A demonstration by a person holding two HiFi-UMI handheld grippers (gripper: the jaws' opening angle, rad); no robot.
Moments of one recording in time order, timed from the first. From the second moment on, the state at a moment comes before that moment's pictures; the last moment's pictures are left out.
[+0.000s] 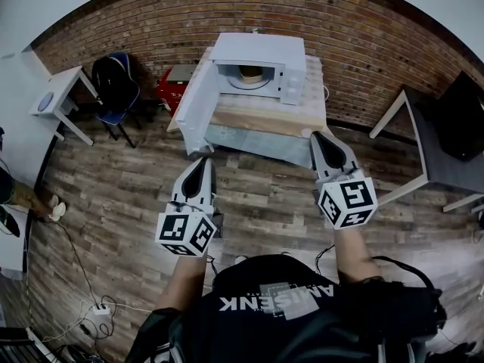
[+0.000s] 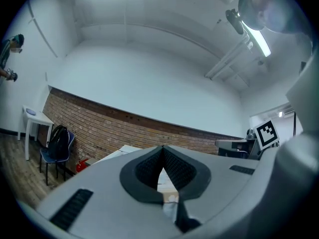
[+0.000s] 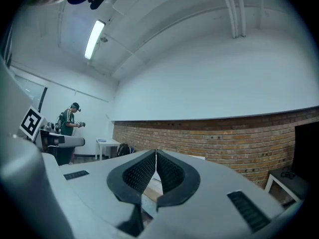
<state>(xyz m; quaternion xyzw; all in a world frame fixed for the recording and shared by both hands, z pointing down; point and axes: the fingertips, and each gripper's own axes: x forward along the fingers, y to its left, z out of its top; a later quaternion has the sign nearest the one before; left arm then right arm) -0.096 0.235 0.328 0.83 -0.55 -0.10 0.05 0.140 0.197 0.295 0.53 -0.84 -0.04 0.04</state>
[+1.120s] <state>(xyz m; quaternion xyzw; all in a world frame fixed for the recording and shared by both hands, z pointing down) -0.142 0.152 0.343 0.82 -0.56 -0.10 0.04 0.086 0.102 0.297 0.51 -0.86 -0.07 0.02</state>
